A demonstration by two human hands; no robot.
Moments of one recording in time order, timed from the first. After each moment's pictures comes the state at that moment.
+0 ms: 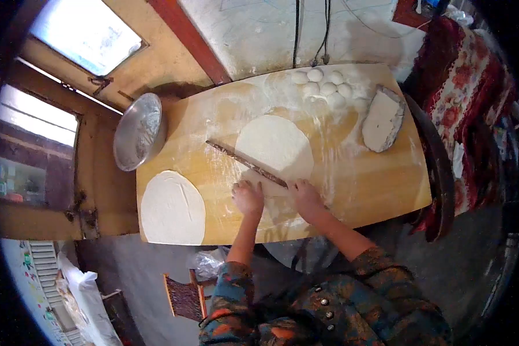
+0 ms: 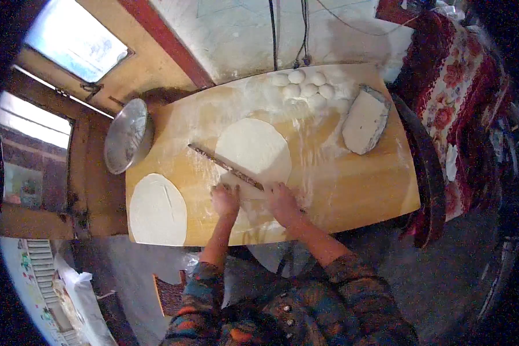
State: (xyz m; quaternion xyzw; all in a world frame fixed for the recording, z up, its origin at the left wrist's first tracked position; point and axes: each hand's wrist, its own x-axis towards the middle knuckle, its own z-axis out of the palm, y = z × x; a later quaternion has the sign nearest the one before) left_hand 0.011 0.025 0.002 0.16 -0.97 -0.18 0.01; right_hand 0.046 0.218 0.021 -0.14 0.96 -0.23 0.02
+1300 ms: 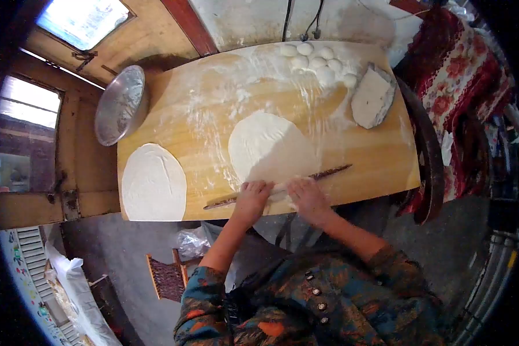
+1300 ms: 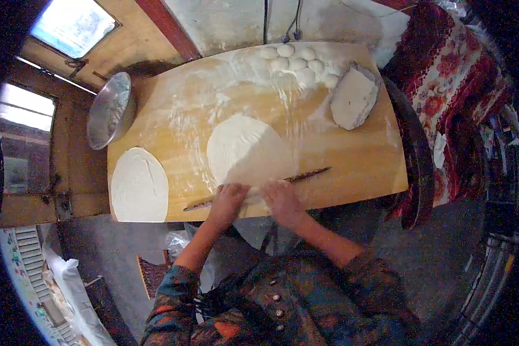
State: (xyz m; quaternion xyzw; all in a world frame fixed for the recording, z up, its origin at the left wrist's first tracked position) left_hand 0.100 0.034 0.027 -0.31 -0.92 -0.22 -0.04; right_hand 0.131 0.262 0.022 -0.29 0.95 -0.09 0.05
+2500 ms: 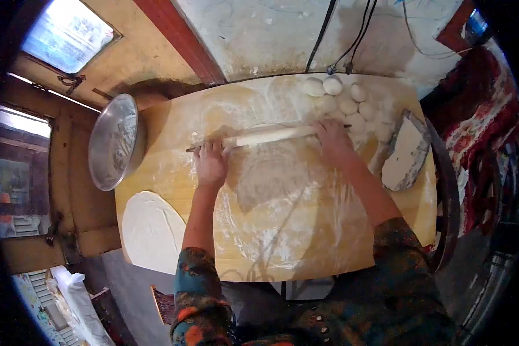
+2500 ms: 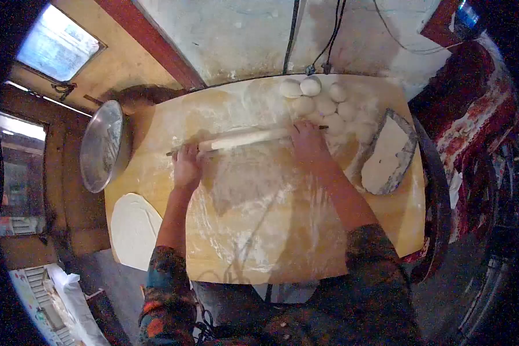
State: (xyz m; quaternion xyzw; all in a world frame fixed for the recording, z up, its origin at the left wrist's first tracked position) left_hand -0.184 -0.041 0.008 -0.09 -0.98 -0.10 0.11; right_hand -0.194 0.305 0.019 -0.18 0.98 -0.10 -0.04
